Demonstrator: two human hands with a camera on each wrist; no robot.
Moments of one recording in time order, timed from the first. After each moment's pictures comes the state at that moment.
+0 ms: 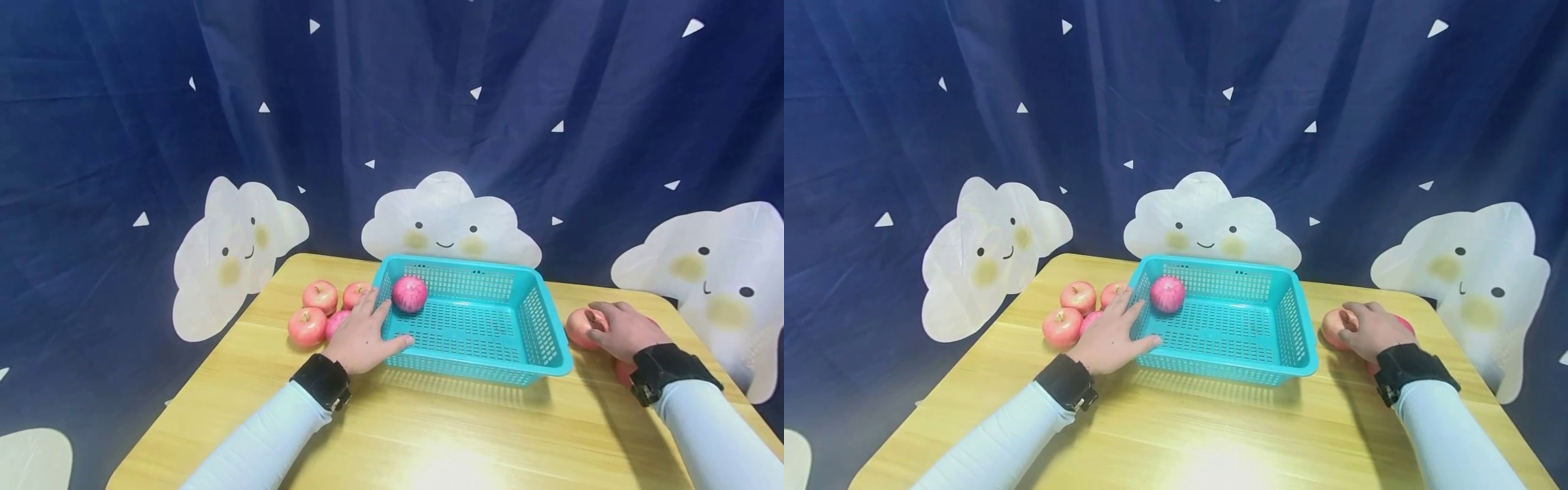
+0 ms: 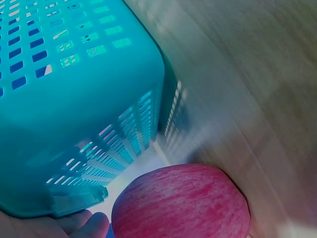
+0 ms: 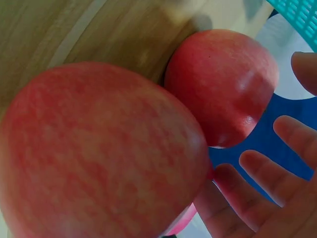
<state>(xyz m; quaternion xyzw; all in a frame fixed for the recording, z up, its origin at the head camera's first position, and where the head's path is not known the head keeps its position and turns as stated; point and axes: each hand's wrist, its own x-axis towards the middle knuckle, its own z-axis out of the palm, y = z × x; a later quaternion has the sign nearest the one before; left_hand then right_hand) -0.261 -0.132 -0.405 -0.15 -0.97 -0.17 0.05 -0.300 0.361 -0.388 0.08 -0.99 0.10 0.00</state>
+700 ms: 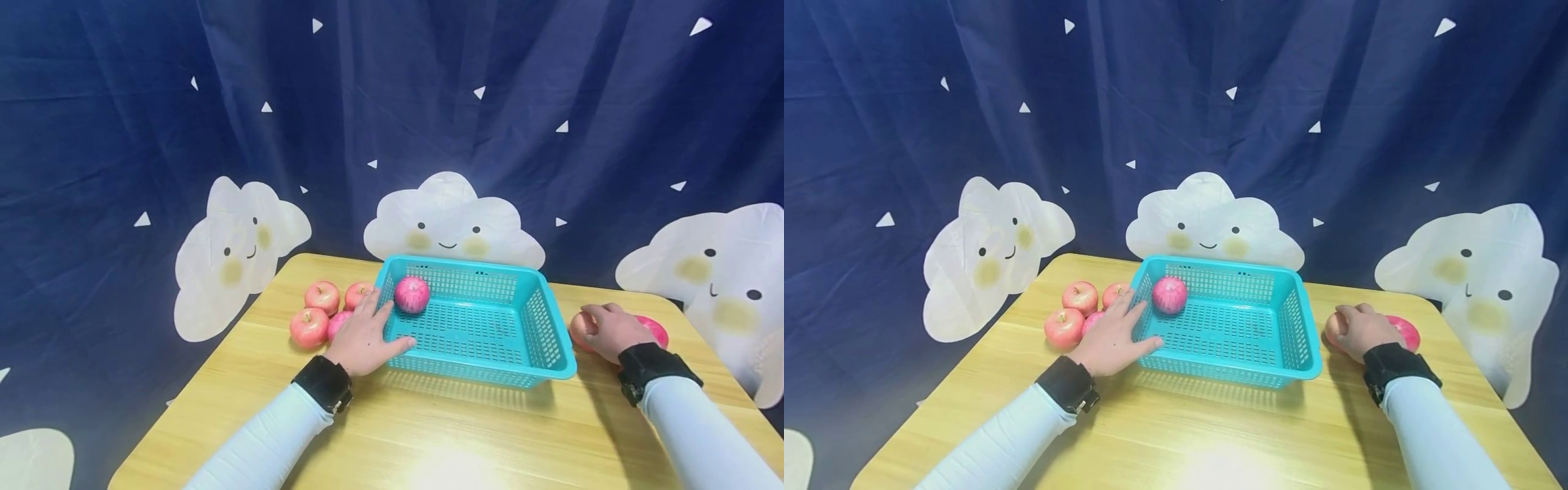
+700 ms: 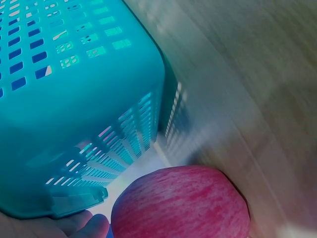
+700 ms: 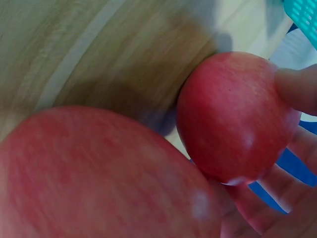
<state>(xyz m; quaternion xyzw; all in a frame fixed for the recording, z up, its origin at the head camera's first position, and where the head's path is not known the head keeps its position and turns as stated) -0.258 -0.130 -0.403 -0.14 -0.97 -0.17 0.05 -0.314 0.347 -0.406 0.07 -0.99 0.10 0.01</state>
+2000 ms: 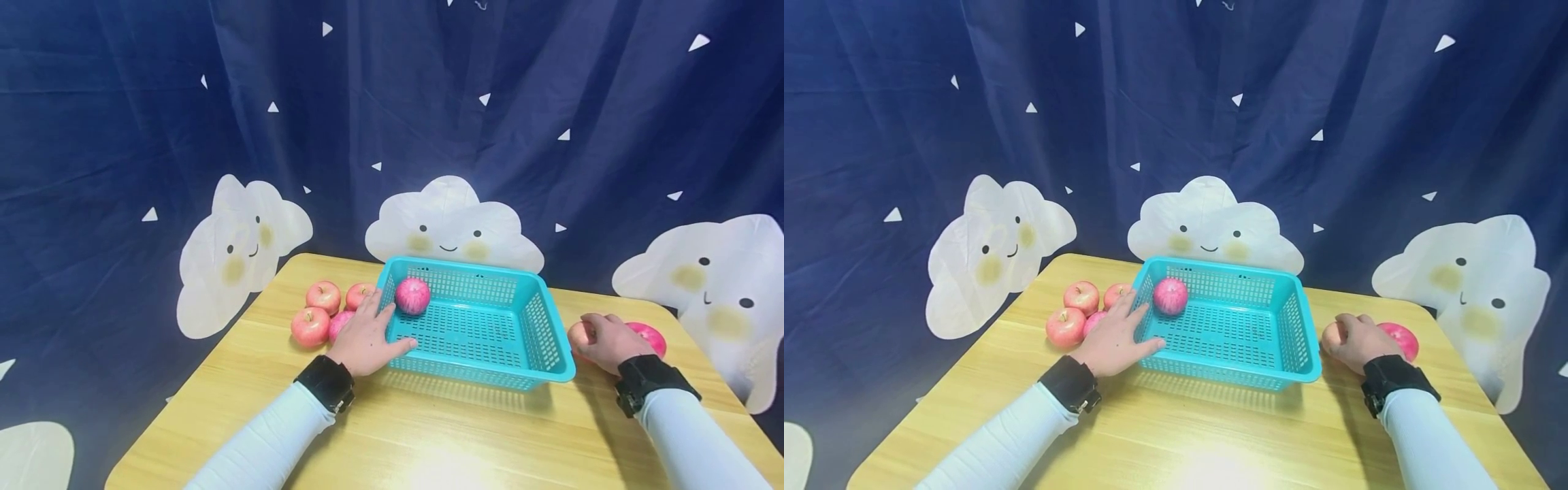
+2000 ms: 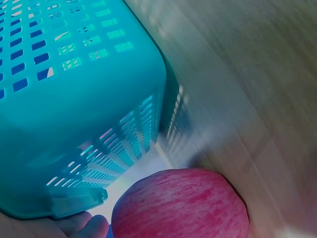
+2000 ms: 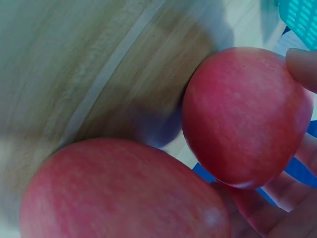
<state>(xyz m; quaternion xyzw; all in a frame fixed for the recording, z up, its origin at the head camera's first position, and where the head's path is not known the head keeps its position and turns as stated) -0.255 -0.130 -0.401 -0.14 -0.97 -0.17 0.05 -0.299 0.342 -0.406 0.05 -0.99 0.11 0.00</state>
